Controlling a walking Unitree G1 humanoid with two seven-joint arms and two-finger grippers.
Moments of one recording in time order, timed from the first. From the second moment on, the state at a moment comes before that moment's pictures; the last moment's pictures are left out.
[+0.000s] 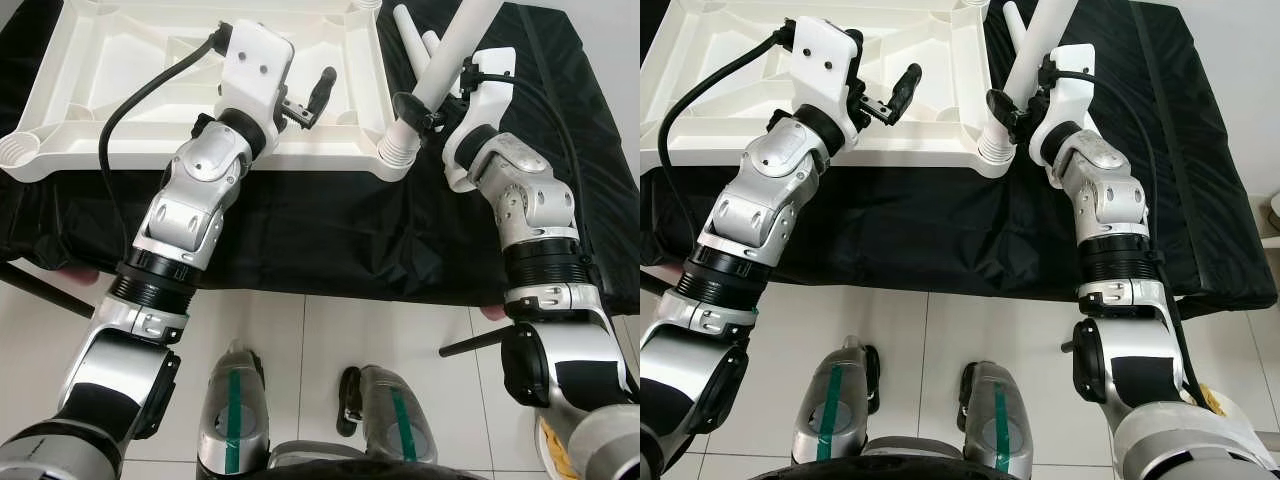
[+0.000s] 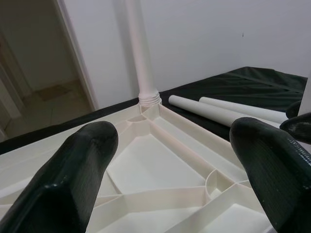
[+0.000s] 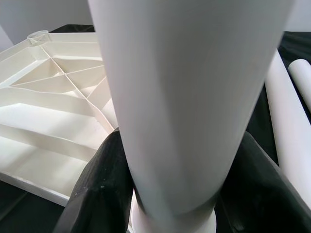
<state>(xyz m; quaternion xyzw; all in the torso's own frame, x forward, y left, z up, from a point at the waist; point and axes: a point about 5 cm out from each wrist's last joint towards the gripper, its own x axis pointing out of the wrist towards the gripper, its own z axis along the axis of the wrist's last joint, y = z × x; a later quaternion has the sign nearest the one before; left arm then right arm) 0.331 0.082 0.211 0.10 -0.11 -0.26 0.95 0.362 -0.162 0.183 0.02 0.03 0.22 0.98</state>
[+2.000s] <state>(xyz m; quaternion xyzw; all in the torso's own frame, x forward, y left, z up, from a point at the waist) 0.281 0.071 0.161 0.17 -0.03 -0.42 0.89 0.366 -0.128 0.176 -0.06 0.04 0.31 0.95</state>
